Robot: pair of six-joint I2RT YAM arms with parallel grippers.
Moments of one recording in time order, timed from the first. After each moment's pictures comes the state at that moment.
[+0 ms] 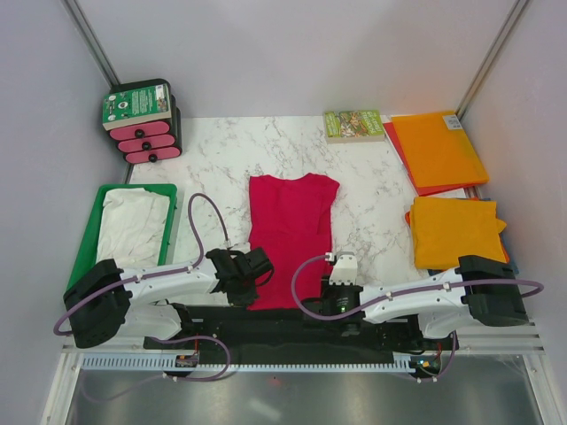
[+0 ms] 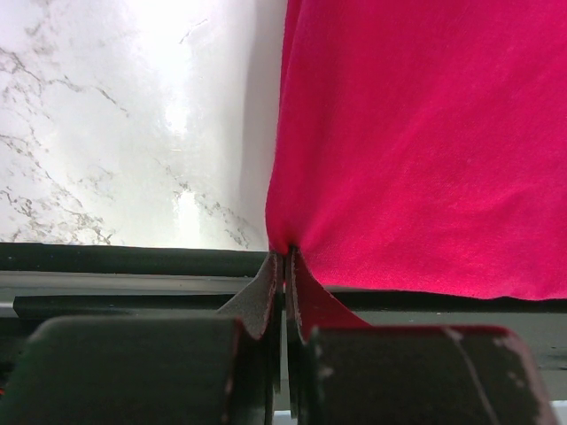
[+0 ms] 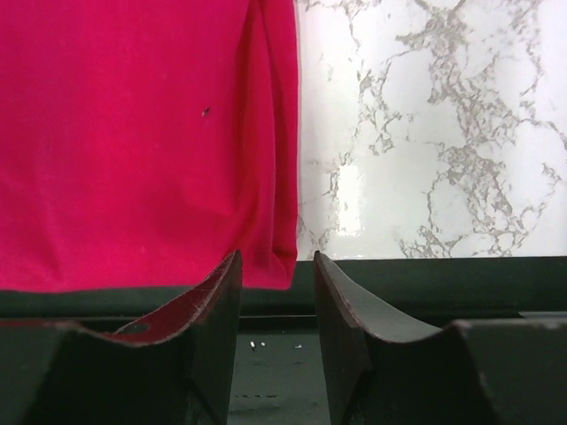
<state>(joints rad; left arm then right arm) -1.03 1.26 0.61 -0.75 -0.15 -1.15 1.54 1.40 0.78 -0.89 0.75 1.58</state>
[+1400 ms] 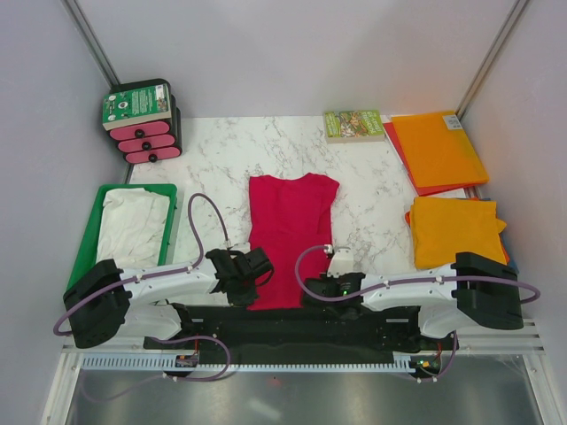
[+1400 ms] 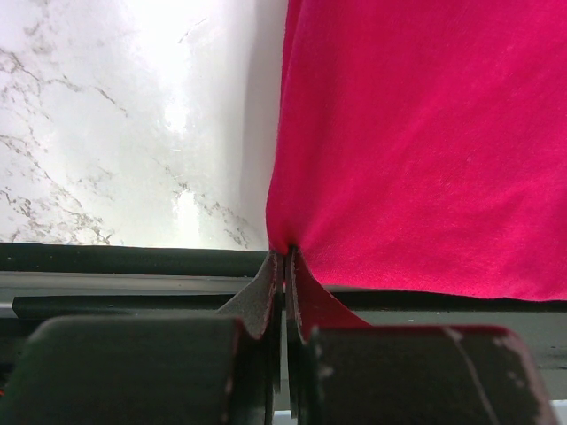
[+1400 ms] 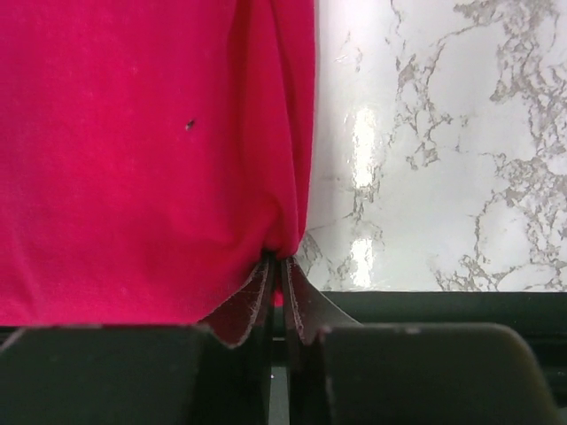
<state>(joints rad) -1.03 1.25 0.61 -0.75 -0.15 -1.15 1.36 1.43 0.69 -0.65 0.54 1.38</state>
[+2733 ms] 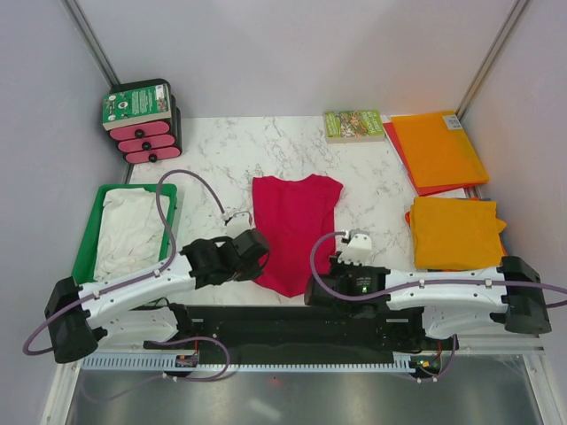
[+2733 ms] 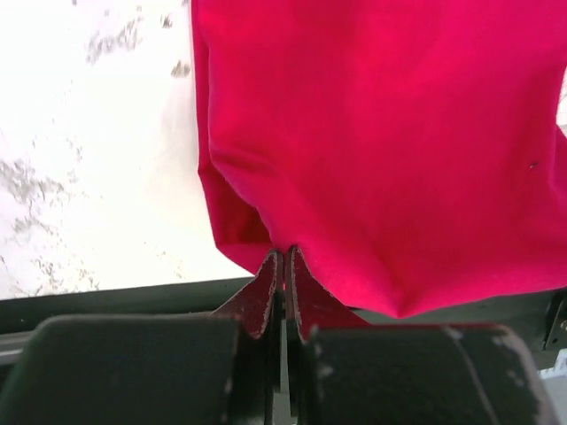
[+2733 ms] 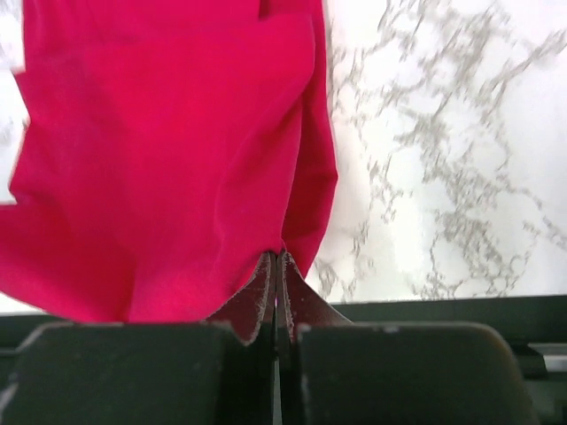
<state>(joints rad) -1.04 1.07 0.78 -0.79 -0.36 -1.08 1.44 1.24 0.86 -0.94 0.83 1.53</state>
